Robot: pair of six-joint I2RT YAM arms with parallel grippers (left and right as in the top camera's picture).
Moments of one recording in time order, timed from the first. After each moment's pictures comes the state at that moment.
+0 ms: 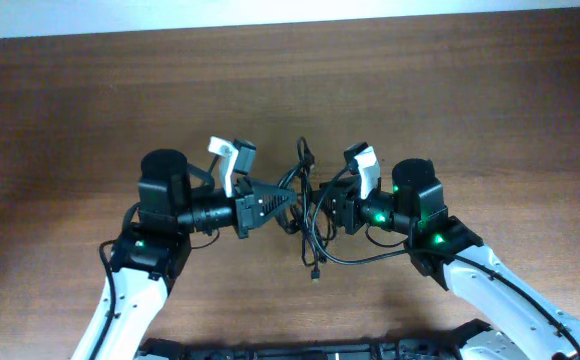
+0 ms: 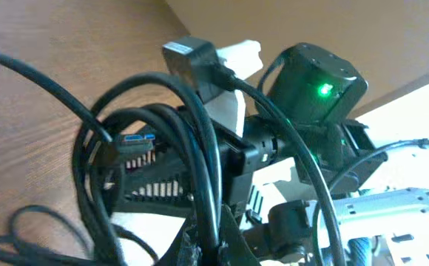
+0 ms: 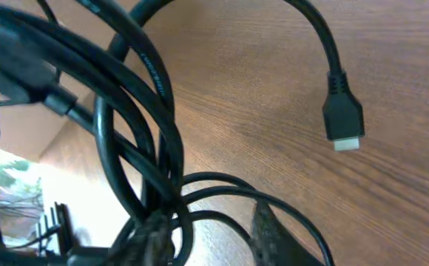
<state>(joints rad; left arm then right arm) -0.25 1.10 0.71 -0.07 1.06 -0.41 0.41 1.23 0.54 0.22 -0.61 0.36</state>
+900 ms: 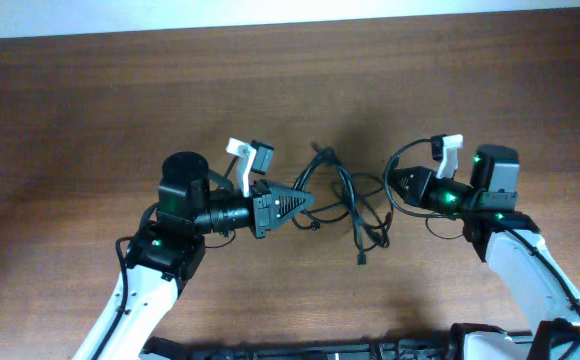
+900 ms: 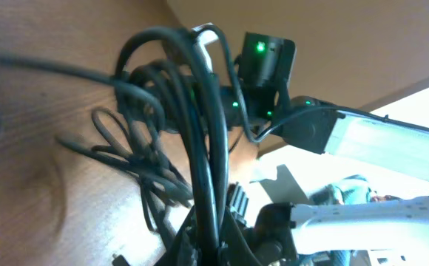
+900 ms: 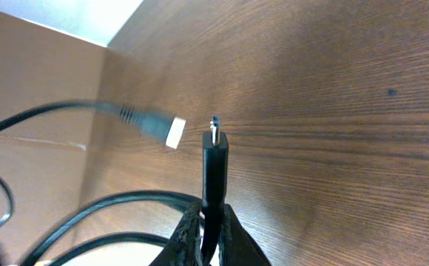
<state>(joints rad) -0.35 1.13 0.70 0.03 0.99 -0.54 -0.12 1.31 0.55 -0.03 -0.85 0.44</state>
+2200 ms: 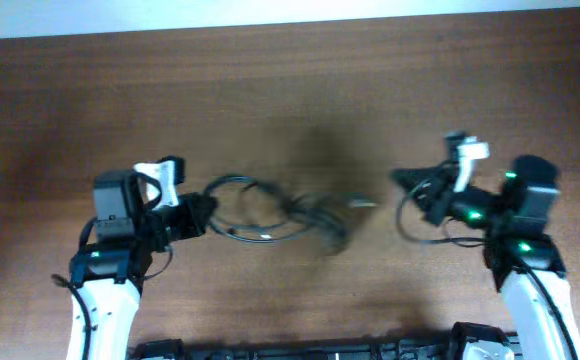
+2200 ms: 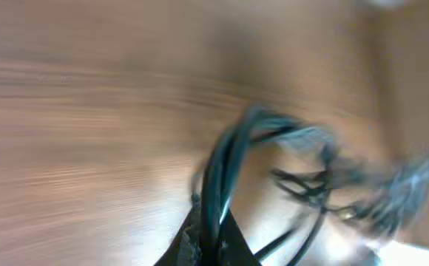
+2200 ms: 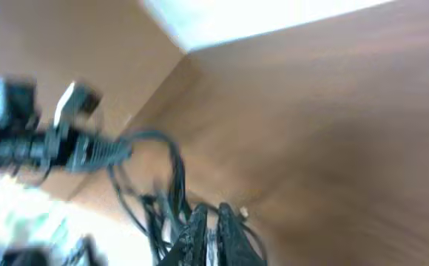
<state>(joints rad) 0.06 1.04 0.71 -0.59 0.58 -0.26 -0.20 1.00 0.55 -0.03 -1.10 0.23</state>
